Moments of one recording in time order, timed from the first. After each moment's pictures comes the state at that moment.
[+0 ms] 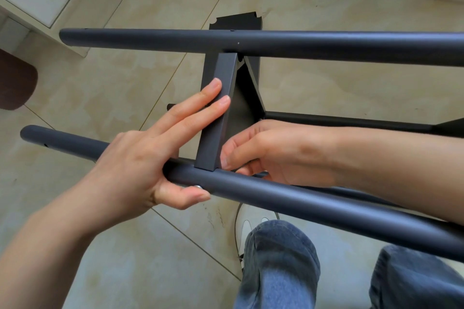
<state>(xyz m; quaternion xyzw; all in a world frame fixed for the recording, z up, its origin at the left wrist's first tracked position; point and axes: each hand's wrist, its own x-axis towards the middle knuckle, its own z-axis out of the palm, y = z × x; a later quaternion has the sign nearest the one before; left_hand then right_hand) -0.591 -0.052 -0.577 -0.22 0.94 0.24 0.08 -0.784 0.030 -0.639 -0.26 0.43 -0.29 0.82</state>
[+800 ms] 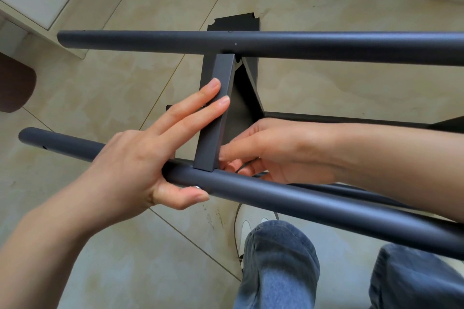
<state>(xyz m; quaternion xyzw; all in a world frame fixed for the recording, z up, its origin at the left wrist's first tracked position) -0.595 -0.053 -0.572 -0.22 0.94 0.24 0.11 -0.785 0.029 -0.636 -0.25 0.46 -0.27 0.81</state>
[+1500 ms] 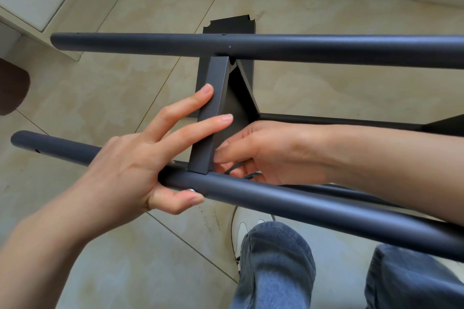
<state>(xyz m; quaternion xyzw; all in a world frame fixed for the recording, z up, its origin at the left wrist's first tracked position) -0.591 -0.052 -0.576 -0.22 0.95 0.21 0.10 -0.783 0.029 -0.644 -0.24 0.42 -0.29 0.82</state>
